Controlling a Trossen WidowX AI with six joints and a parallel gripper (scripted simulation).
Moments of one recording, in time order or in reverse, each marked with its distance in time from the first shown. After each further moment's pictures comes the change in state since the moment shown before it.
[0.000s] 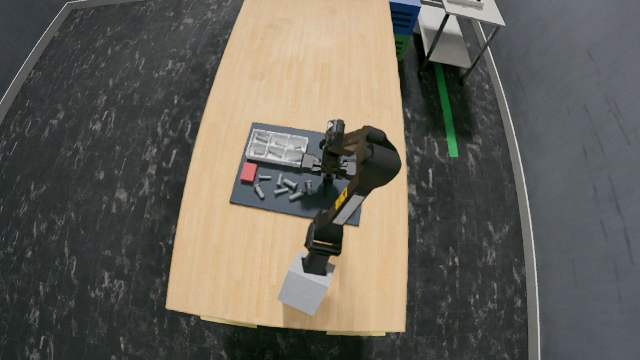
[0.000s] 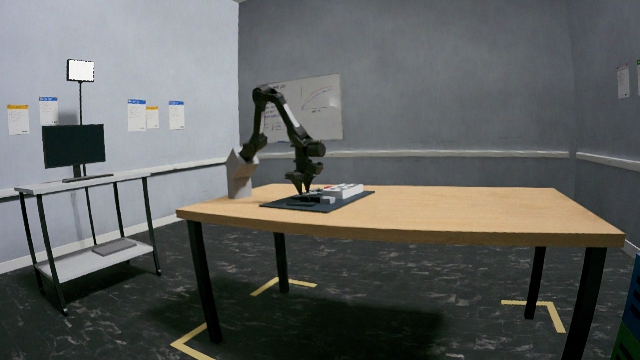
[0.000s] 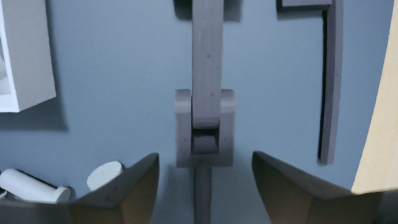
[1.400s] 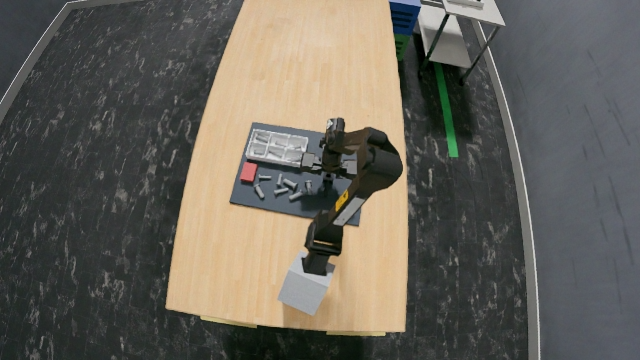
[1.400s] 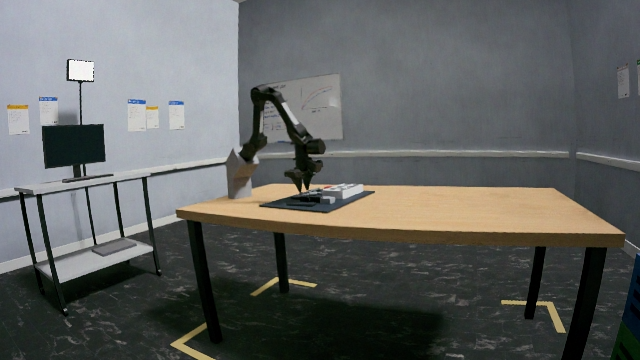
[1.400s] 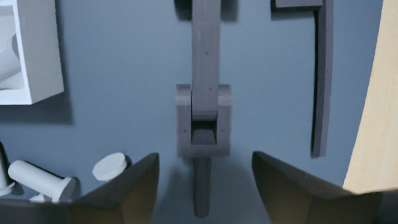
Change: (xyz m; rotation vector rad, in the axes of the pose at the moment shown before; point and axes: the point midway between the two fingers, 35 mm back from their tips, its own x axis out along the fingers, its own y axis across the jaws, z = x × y) arm -0.010 0.000 -0.001 -0.002 0.003 0.000
